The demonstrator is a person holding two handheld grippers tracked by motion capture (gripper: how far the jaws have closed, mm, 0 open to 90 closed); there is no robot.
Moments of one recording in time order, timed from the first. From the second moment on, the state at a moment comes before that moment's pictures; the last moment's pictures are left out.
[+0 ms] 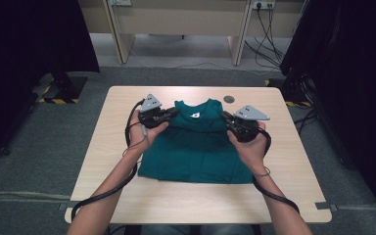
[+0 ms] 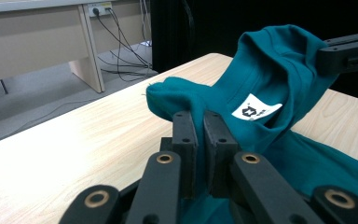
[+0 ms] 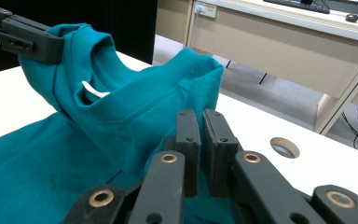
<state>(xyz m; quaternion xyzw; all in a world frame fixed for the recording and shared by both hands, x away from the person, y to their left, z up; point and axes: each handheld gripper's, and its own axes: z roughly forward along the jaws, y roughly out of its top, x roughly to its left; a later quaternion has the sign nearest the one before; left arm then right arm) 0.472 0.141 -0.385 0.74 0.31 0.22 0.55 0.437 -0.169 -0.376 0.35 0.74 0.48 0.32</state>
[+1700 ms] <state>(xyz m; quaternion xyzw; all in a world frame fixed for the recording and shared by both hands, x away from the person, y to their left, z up) 0.435 0.140 -0.424 0.76 0.31 0.20 0.53 0.399 -0.182 -0.416 0.34 0.77 0.46 0.29</state>
